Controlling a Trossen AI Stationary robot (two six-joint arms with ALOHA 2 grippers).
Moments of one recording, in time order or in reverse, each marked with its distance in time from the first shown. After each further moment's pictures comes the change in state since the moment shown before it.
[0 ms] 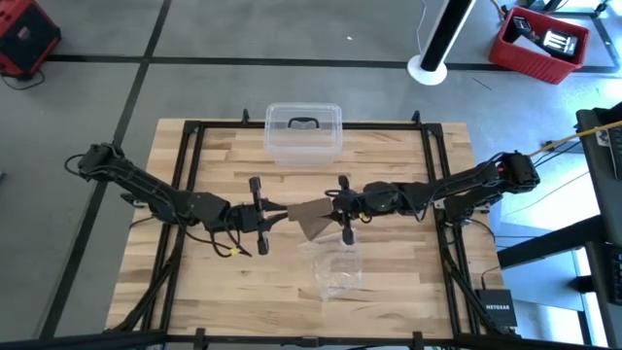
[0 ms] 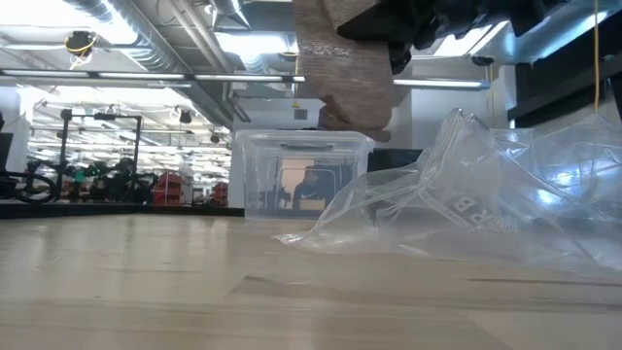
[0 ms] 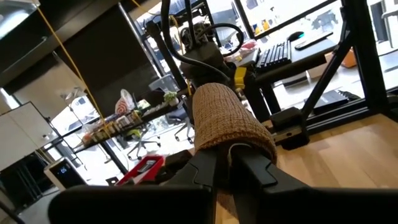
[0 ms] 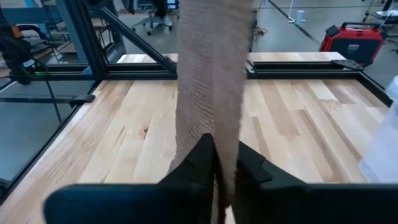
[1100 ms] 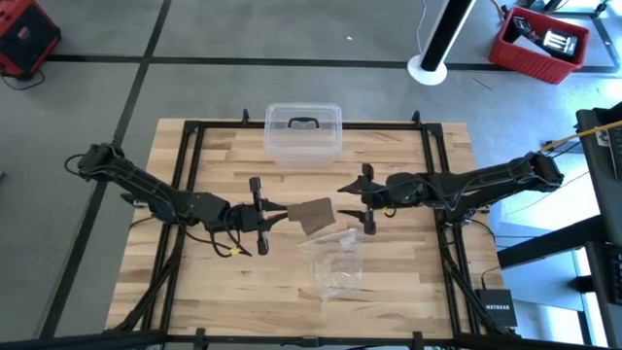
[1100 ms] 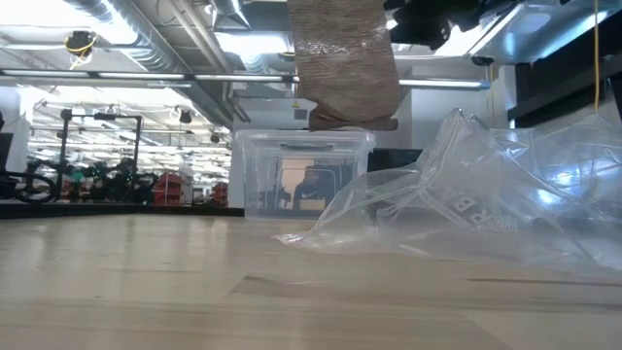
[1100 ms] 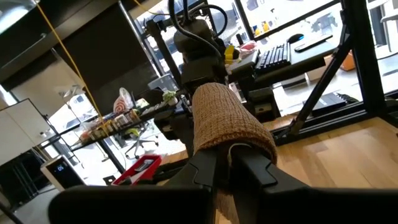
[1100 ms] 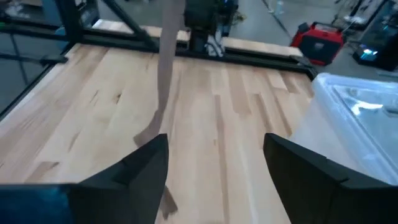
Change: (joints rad) left arm 0.000 0.000 0.000 0.000 0.000 -0.019; right arm -0.002 -0.284 0.000 -0.392 0.090 -0.141
